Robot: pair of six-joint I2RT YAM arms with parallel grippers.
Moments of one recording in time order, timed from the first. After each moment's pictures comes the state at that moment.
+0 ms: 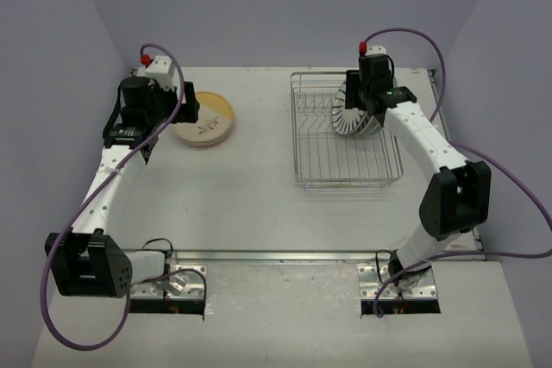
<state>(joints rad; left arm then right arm) 0.02 1.23 1.09 -0.27 0.15 0.00 0.25 1.65 1.42 -0.44 0.33 0.12</state>
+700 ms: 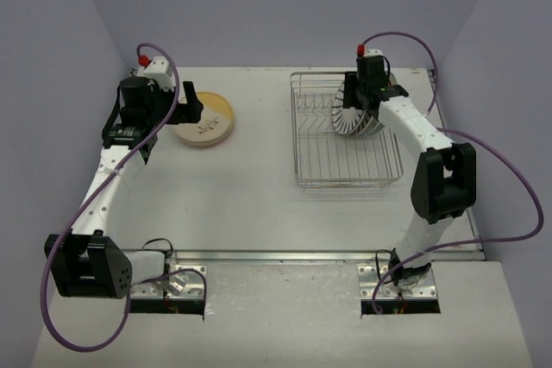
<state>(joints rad) 0.02 1.22 1.09 -0.29 0.20 -0.07 0.22 1.80 1.46 -0.38 0.28 0.14</state>
